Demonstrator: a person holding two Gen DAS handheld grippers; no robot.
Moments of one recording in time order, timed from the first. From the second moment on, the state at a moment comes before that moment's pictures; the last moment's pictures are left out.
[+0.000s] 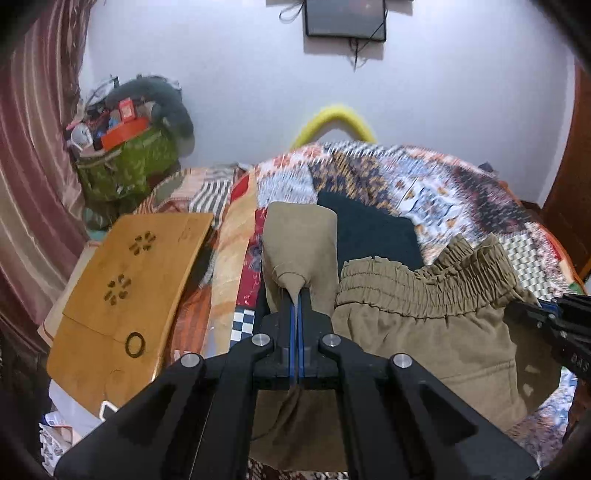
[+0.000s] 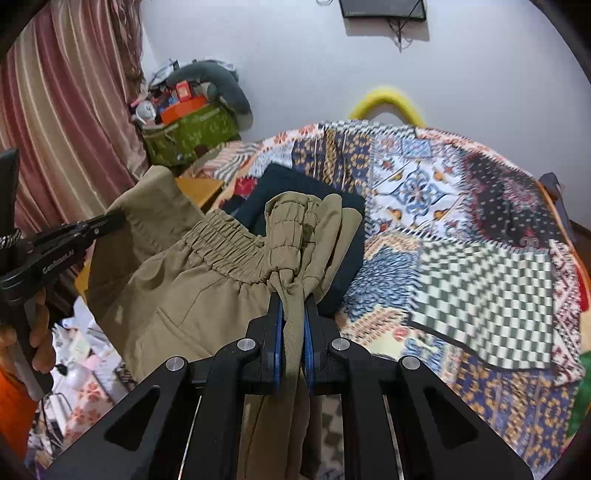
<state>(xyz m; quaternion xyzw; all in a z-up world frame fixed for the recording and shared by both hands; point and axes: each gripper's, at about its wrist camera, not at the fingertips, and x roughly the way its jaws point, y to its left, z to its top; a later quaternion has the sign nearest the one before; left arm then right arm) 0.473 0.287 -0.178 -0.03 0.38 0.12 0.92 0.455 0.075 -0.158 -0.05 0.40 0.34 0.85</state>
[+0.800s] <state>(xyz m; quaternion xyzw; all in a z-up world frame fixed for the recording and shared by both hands) 0.394 0.280 -0.154 -0.06 0.39 0.08 0.92 0.380 0.035 -0.096 -0.05 0.35 0.33 0.87</state>
